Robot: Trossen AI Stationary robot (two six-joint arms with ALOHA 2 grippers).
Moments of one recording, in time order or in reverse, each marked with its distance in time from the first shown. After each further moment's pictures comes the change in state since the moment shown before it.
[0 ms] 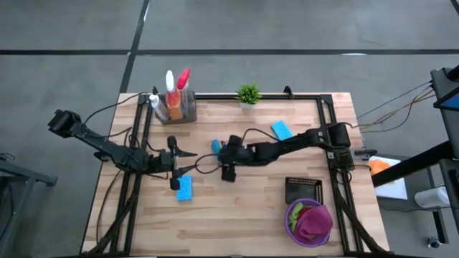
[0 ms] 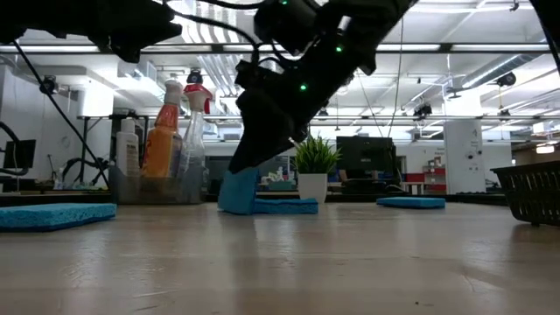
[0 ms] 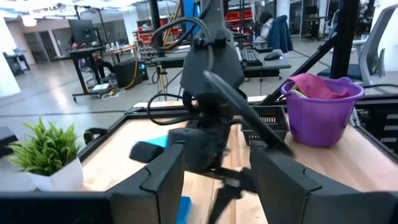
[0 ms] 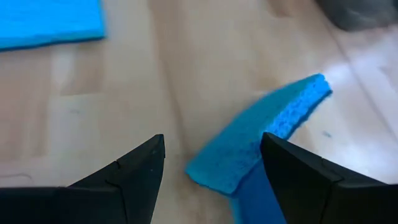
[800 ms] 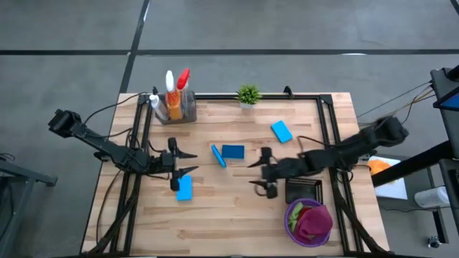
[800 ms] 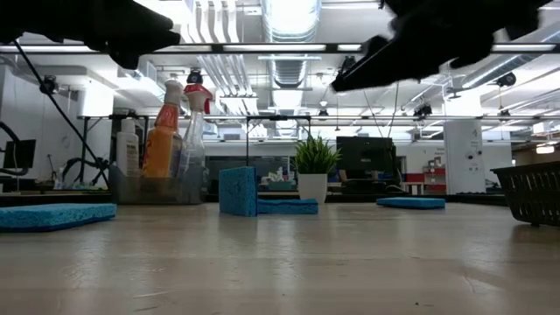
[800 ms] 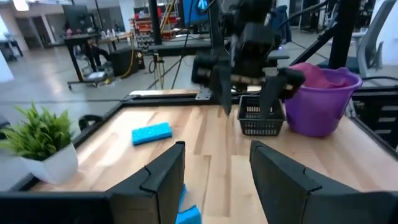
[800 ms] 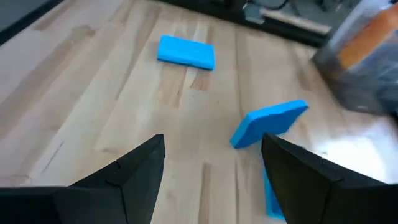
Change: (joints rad) left arm -0.007 0.000 0.000 -0.055 0.001 -0.051; right arm 0.231 -0.618 -0.639 0.333 -0.006 -0.206
